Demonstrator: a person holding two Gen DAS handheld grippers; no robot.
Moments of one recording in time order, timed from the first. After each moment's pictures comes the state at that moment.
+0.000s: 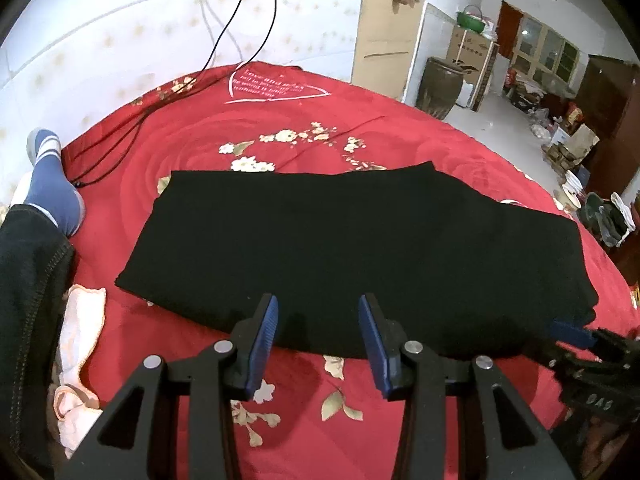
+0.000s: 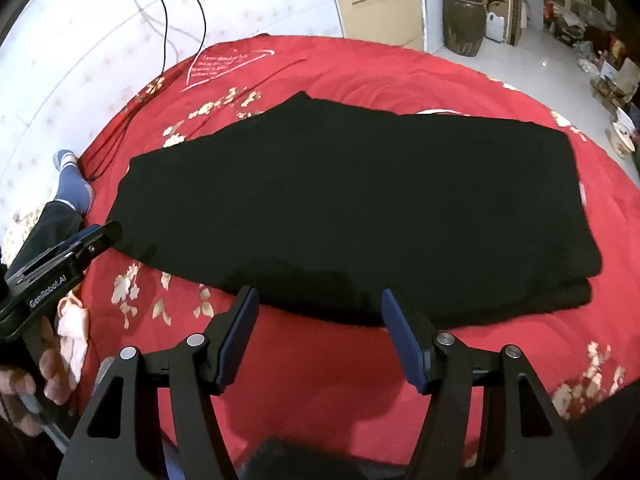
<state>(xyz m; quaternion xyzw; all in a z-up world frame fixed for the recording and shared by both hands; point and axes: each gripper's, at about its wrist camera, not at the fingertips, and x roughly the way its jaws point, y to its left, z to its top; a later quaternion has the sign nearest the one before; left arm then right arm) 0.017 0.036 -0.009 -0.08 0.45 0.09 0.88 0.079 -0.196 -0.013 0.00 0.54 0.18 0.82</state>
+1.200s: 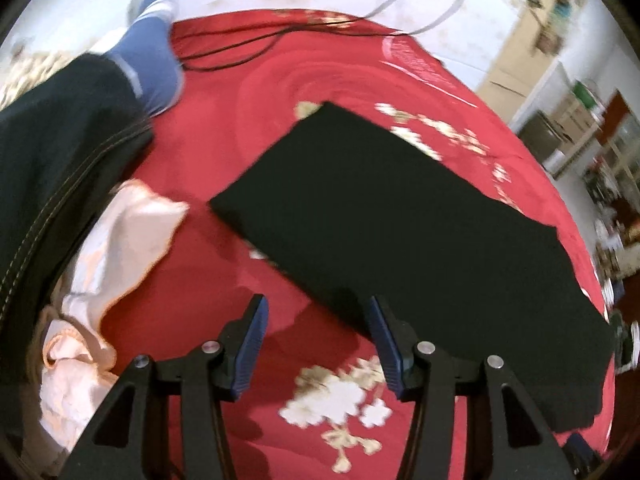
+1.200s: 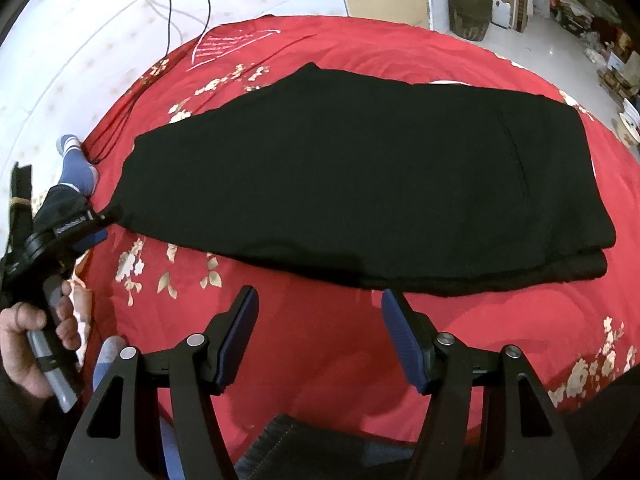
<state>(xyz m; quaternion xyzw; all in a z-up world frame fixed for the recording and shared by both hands) -0.004 0.140 -0.059 -0.25 0.46 0.24 0.81 0.057 -0.202 -0.014 0.01 0.55 0.20 0.81</state>
